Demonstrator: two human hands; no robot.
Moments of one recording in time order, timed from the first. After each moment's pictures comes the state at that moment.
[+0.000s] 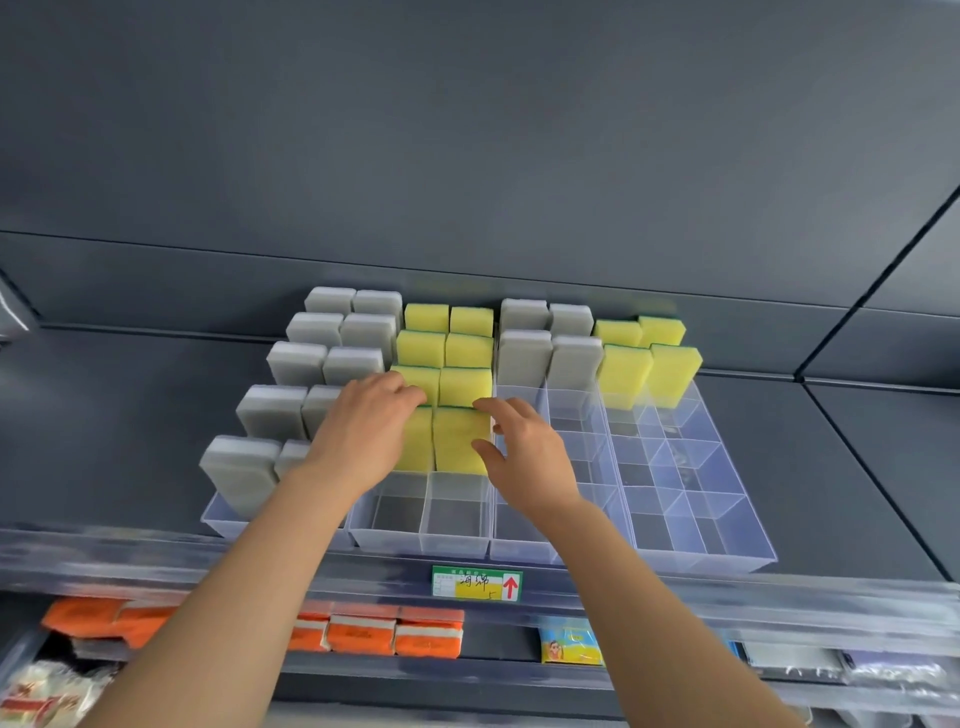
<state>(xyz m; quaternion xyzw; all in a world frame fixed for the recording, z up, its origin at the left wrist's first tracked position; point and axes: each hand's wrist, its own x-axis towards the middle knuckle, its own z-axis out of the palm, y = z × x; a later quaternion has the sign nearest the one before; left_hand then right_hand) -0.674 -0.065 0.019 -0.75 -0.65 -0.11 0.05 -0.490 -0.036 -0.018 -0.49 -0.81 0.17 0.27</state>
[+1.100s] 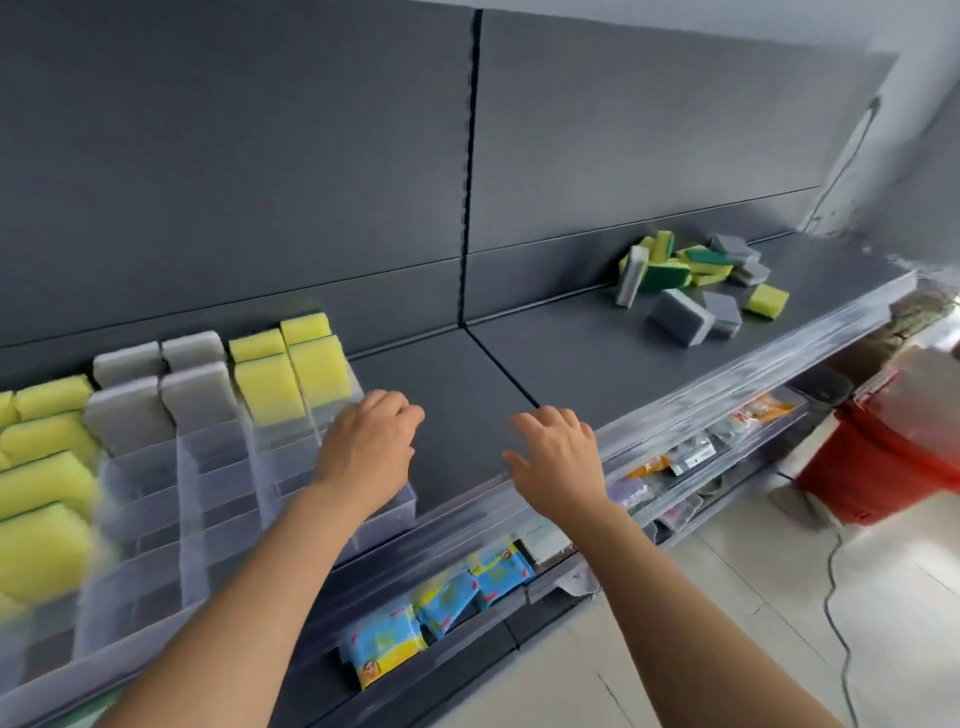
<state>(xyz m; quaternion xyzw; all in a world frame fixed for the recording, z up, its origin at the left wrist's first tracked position) -0.348 -0.033 0.014 -0.89 -0.43 -0.13 0.05 -0.153 -0.108 -0.006 -0.77 -0.62 -0.01 0.14</state>
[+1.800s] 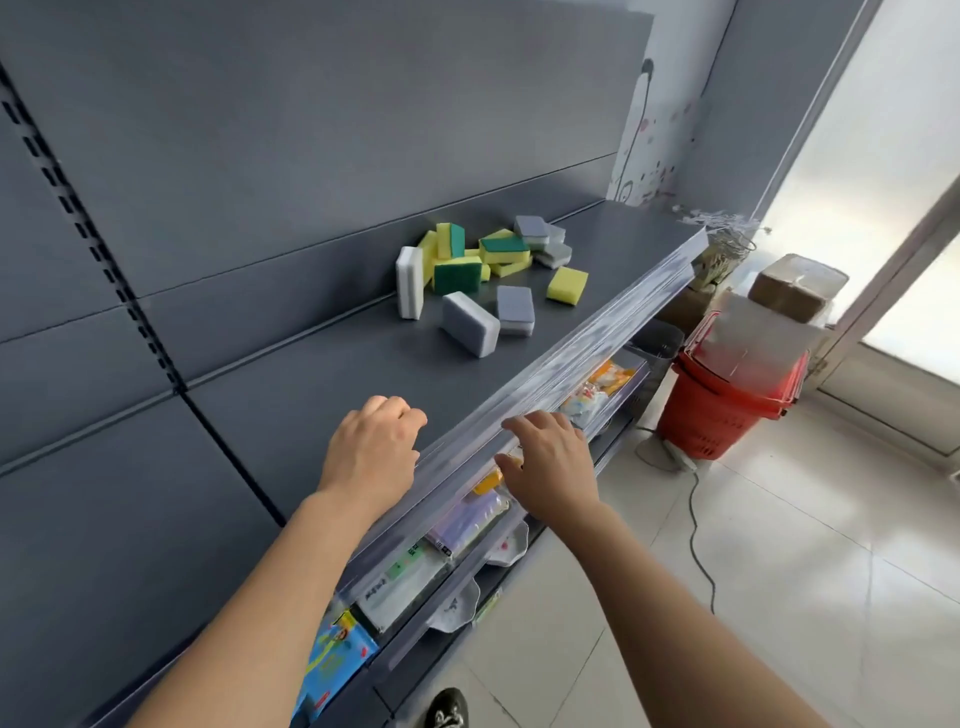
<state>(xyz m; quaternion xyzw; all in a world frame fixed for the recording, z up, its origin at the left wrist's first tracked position) -0.020 -0.018 -0.012 -0.94 -0.32 -0.13 -0.01 0.134 -0.144 -0.023 -0.85 -0.50 0.00 0.15</state>
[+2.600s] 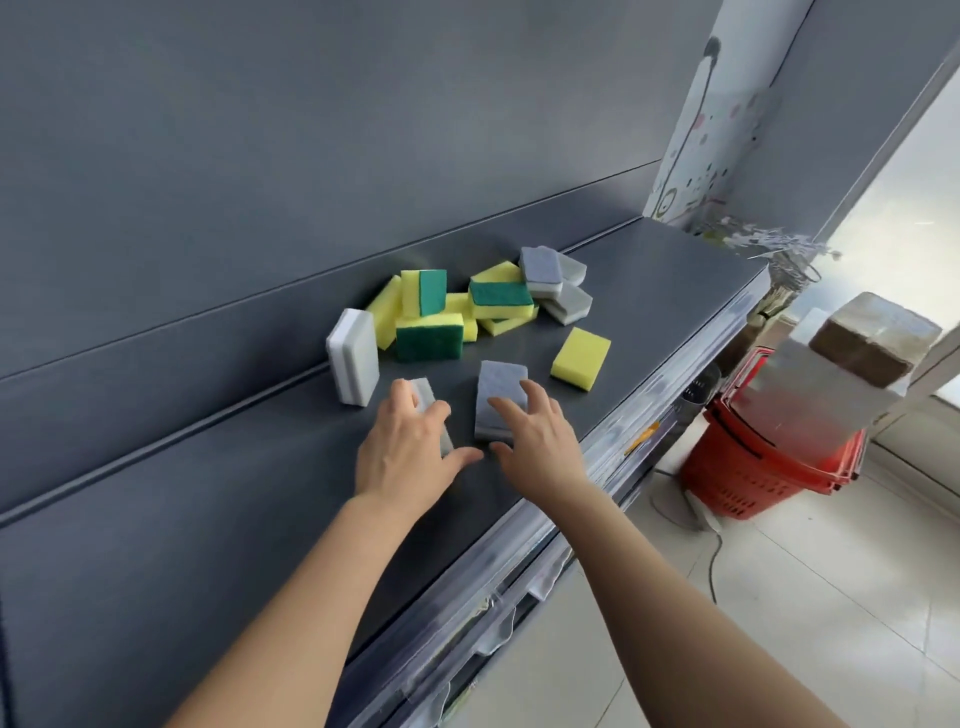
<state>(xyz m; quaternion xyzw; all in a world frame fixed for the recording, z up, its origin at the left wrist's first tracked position) 0.189 0.100 -0.017 -0.88 -0.43 -0.16 -0.11 0.331 0.032 -0.031 -0.83 -0.53 0.05 0.14</state>
